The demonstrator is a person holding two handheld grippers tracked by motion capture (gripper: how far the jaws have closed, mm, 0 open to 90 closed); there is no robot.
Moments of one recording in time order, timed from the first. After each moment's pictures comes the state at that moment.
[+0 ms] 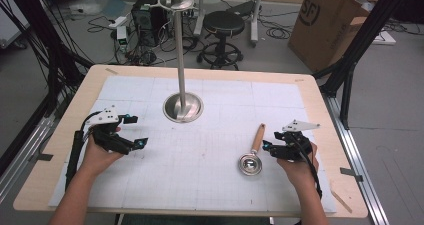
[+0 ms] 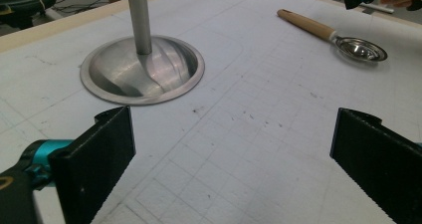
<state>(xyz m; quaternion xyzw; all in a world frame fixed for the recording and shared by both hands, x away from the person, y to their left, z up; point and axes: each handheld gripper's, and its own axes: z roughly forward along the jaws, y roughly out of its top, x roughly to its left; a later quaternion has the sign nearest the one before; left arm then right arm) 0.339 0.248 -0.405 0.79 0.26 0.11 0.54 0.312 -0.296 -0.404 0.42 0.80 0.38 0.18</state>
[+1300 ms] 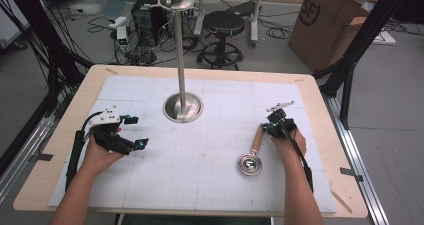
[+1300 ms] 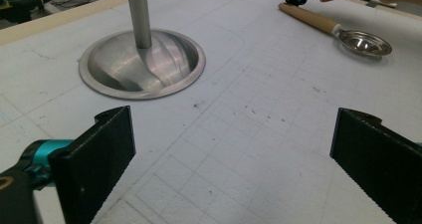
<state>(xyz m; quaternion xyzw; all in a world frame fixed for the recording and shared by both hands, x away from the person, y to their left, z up) 0.340 0.246 -0.408 0.80 0.26 0.11 0.53 0.395 -0.276 -0.428 0.46 0.83 0.25 0.19</state>
